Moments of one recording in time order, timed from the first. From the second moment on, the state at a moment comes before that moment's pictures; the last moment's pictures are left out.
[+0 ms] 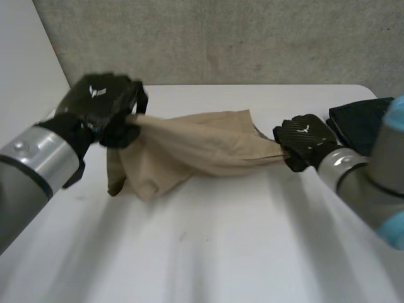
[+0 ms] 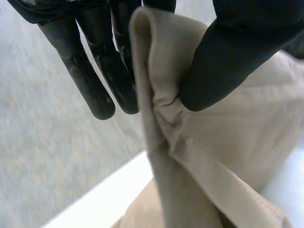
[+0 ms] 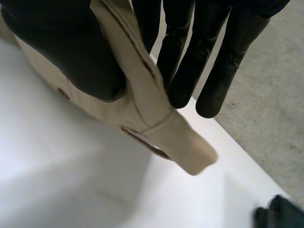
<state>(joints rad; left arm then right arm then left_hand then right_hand) 4.32 -1.54 -1.65 3.13 -1.36 3.36 1.88 -1.22 1.54 -0.05 1.30 2.61 1.14 1.20 1.19 1.20 0.98 0.97 1.17 1.18 1.19 0.98</state>
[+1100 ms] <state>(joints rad) 4.35 -1.99 -1.28 3.26 -1.43 3.65 1.95 -1.08 1.03 0.25 1.37 2.39 1.14 1.20 1.19 1.20 0.98 0.98 1.17 1.18 1.19 0.99</state>
